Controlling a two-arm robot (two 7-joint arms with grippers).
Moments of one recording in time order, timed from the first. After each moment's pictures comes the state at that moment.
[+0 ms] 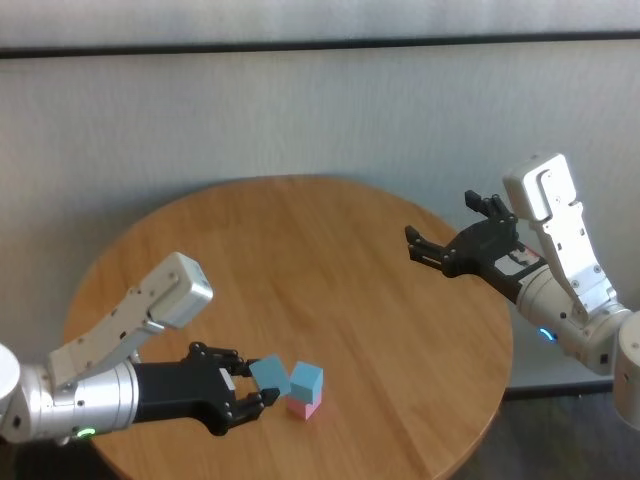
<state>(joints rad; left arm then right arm) -0.28 0.67 0.51 -1.71 -0.34 0.36 -0.69 0.24 0.42 -0.32 -1.64 0.17 0.25 0.19</state>
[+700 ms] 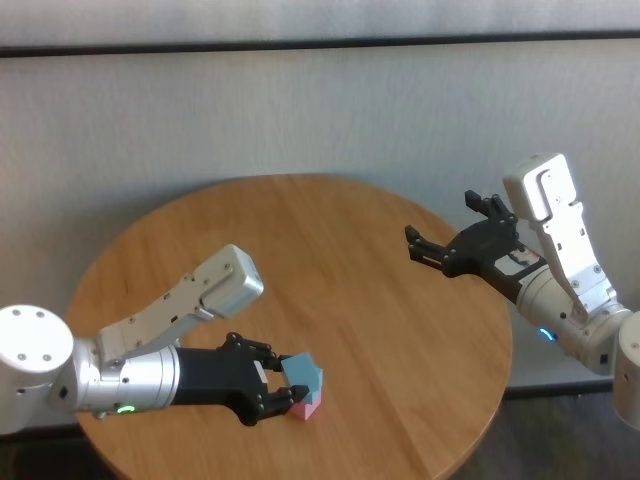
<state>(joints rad) -0.41 0.63 0.64 -1.64 -0.29 0.37 -0.73 0.24 0.42 -0.32 -1.64 0.17 0.25 0.19</state>
